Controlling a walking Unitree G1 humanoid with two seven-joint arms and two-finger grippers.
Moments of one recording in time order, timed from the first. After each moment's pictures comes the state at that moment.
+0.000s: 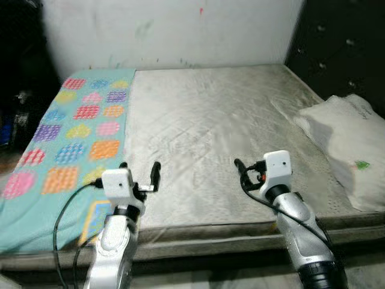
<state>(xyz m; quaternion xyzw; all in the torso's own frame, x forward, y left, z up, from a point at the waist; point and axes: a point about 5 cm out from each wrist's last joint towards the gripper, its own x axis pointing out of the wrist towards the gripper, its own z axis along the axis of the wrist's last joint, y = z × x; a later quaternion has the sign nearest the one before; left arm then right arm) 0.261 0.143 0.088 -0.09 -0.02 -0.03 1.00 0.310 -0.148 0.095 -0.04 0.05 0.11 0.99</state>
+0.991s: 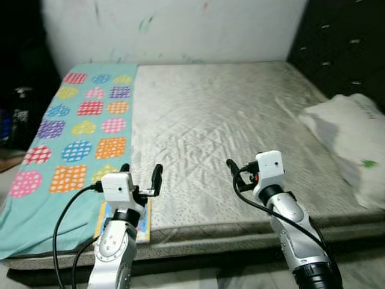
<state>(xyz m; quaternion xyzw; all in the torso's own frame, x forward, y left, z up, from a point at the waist) 0.257 0.136 0.089 -0.10 -0.04 -0.06 0.99 0.308 -0.147 0.097 -0.05 0.04 0.12 0.99</state>
